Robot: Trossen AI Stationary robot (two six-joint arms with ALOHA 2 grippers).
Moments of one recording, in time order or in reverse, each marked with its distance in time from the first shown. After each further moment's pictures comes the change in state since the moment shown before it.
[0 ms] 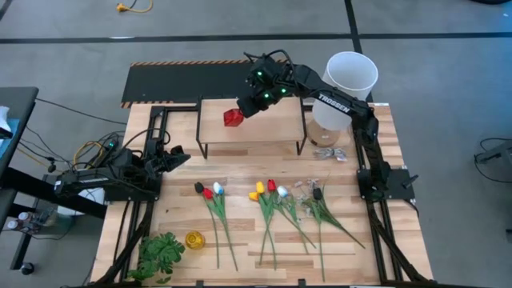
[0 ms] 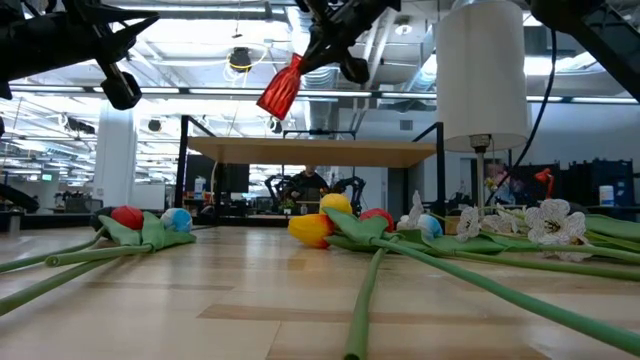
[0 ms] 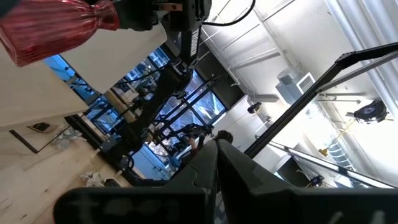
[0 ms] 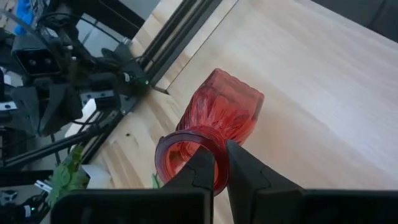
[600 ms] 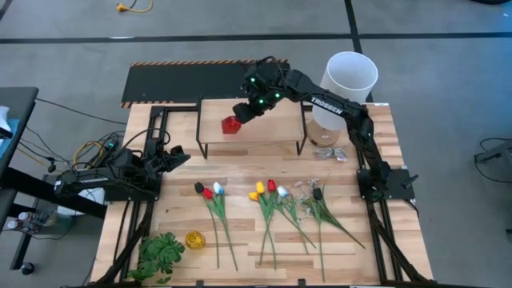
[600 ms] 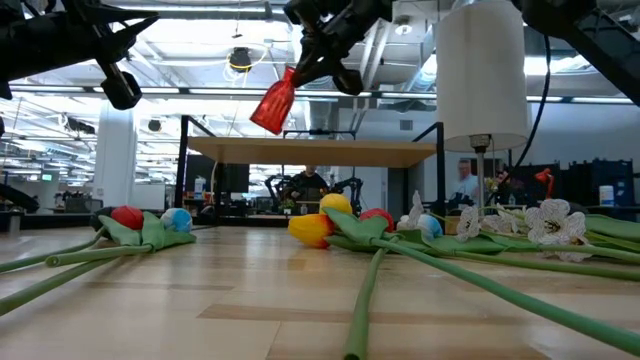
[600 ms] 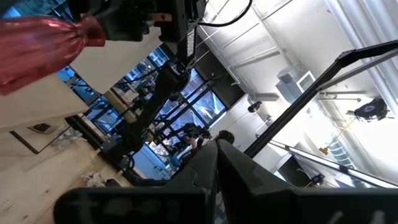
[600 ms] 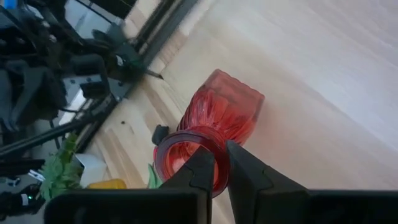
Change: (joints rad) left arm 0.000 0.000 0.000 0.000 0.003 0.008; right arm 0.018 0.052 -0.001 0.008 -0.024 0.000
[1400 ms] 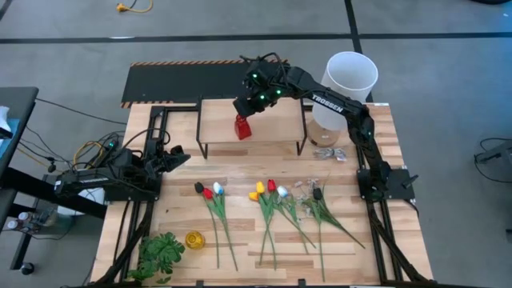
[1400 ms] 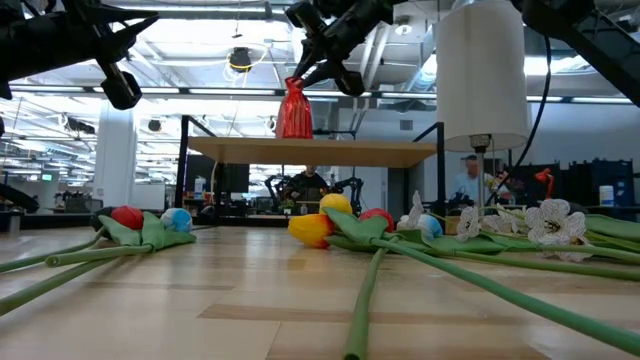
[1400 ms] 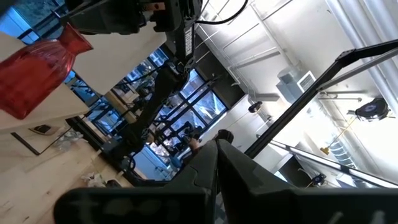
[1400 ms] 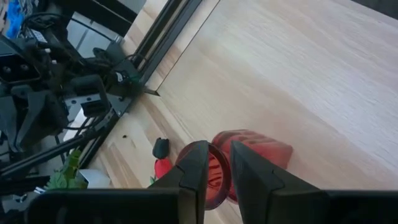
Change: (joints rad) left arm 0.000 0.000 0.000 0.000 -0.003 0.007; right arm -0.029 0.000 0.002 0.015 0.002 0.034
